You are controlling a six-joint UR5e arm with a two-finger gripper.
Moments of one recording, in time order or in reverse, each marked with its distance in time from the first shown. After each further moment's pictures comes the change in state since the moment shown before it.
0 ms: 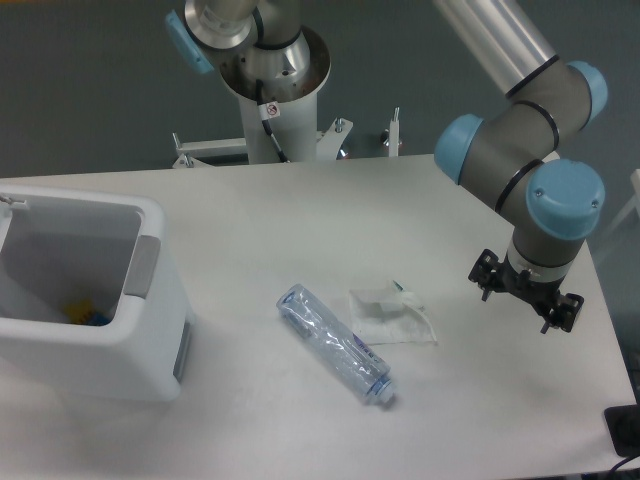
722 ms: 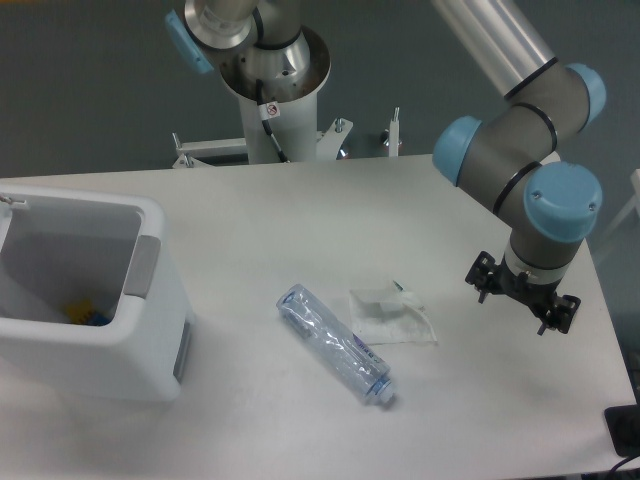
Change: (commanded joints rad) arm -0.015 0.011 -0.034 0.005 -0.080 -0.184
